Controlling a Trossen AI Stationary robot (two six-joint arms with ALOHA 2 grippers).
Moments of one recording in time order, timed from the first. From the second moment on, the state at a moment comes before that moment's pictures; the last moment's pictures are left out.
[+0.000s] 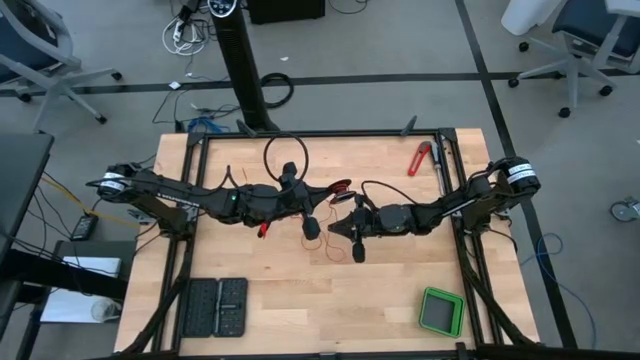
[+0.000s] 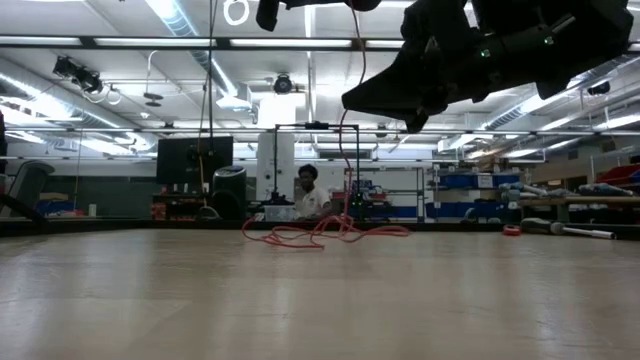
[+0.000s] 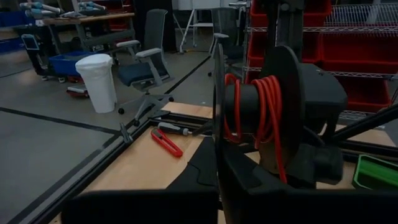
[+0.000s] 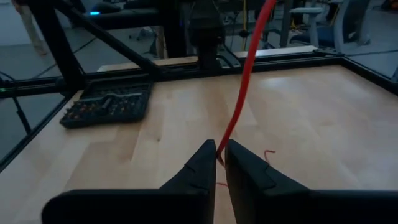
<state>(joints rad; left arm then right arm) -0.16 1.44 1.07 0.26 -0.53 -0.06 0.18 1.58 0.59 0.80 0.23 0.13</state>
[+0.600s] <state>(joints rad) -0.16 1.44 1.07 0.26 -0.53 -0.06 0.18 1.58 0.59 0.77 0.25 0.14</state>
